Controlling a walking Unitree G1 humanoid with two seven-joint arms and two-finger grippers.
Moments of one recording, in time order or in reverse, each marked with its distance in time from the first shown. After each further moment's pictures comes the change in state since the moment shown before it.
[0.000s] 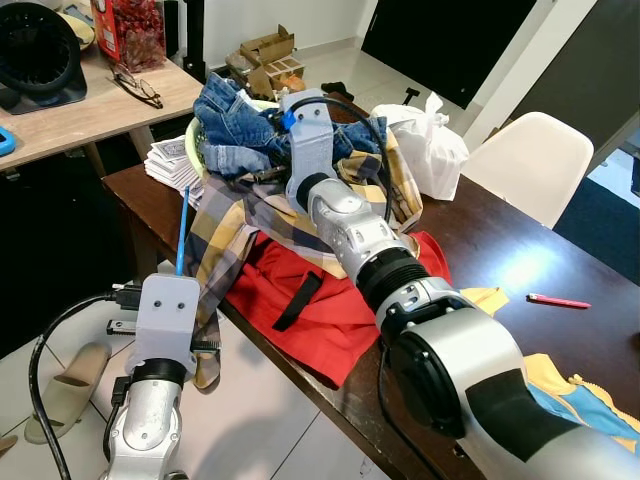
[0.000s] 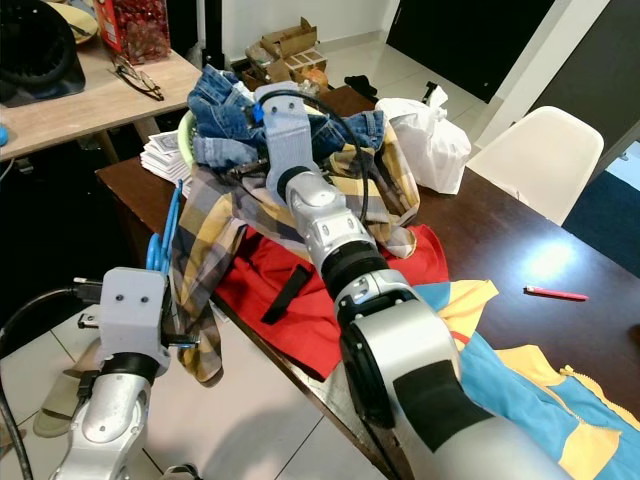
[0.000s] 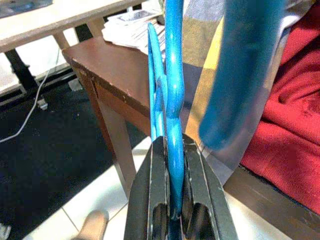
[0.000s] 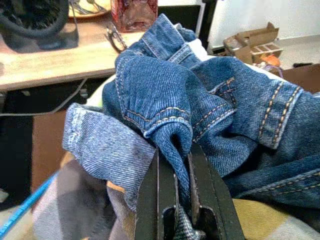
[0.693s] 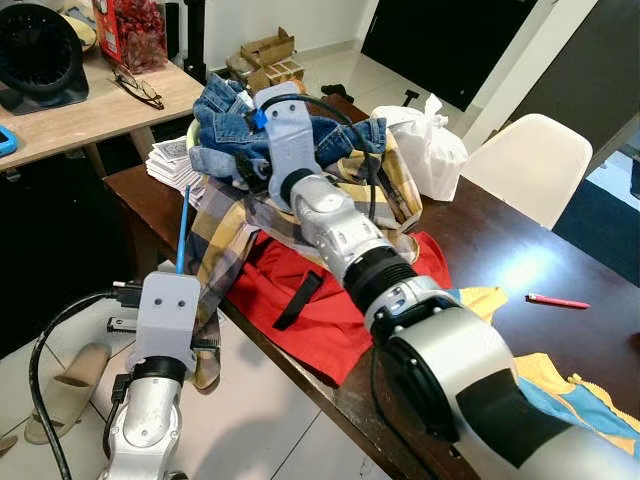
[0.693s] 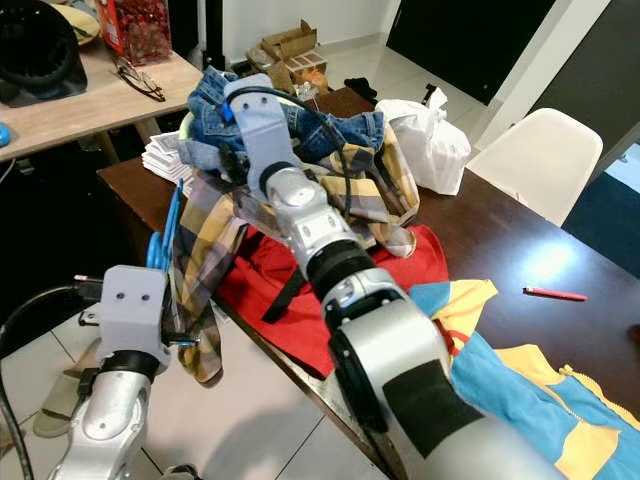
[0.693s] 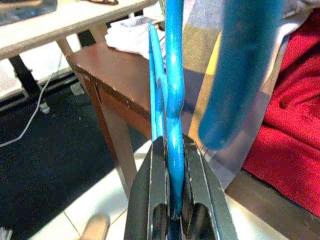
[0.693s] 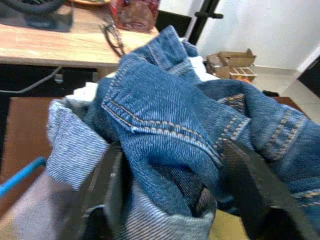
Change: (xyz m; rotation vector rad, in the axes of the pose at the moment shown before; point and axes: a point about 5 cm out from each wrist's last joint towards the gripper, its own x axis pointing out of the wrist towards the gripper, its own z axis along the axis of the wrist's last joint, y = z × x) left arm 0.001 0.000 0.002 0.001 -0.011 -0.002; right arm 0.002 0.004 0.004 -0.371 0.021 -0.071
